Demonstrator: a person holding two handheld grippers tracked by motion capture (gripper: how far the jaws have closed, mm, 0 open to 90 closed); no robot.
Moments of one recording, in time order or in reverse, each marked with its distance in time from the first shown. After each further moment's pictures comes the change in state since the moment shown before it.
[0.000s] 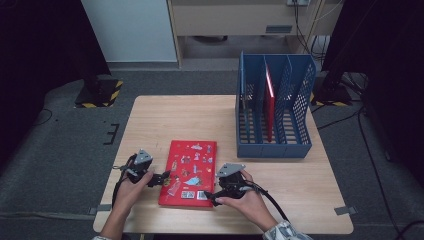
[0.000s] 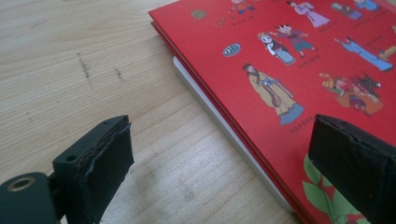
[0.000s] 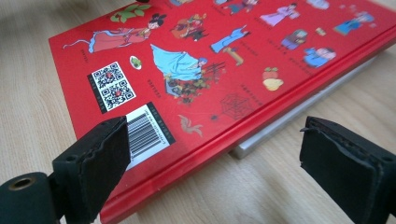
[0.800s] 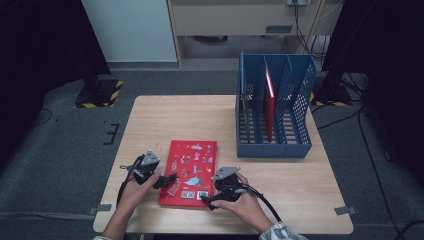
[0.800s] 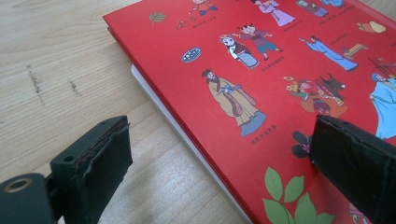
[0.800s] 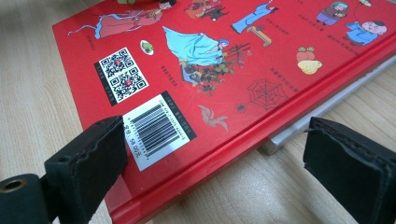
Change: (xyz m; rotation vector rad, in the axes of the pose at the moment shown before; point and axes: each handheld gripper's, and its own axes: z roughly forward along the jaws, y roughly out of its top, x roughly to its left) left arm -0.014 0.005 0.009 0.002 -0.061 0.026; right arm 0.007 -0.006 0.015 0.036 0.033 0.028
